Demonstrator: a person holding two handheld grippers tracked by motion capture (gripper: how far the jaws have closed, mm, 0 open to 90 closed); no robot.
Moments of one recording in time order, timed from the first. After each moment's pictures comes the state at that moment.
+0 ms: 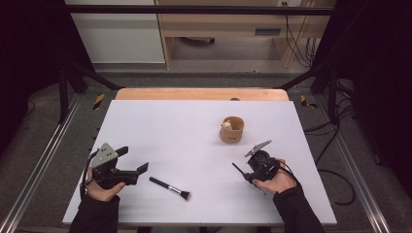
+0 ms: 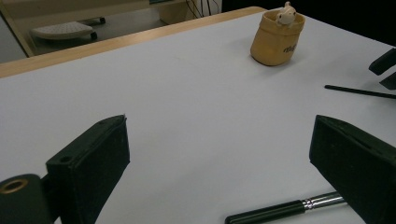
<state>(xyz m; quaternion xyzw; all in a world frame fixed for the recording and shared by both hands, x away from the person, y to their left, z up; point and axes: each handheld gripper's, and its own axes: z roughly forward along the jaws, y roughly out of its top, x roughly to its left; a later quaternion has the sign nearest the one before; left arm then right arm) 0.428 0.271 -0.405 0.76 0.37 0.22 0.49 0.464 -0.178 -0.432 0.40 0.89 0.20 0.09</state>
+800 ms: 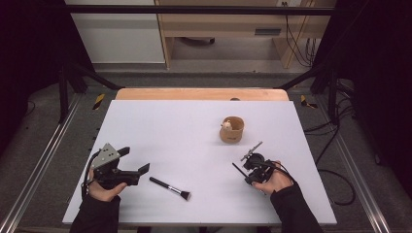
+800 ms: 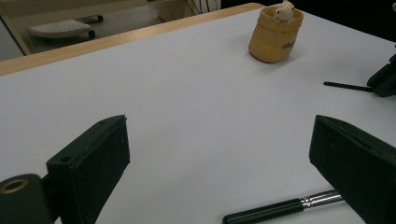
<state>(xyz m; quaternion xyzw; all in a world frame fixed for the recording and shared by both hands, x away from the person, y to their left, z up) 0.428 0.267 -0.407 0.76 0.37 0.22 0.48 0.470 -0.171 -0.449 0.39 0.91 0.14 0.06</state>
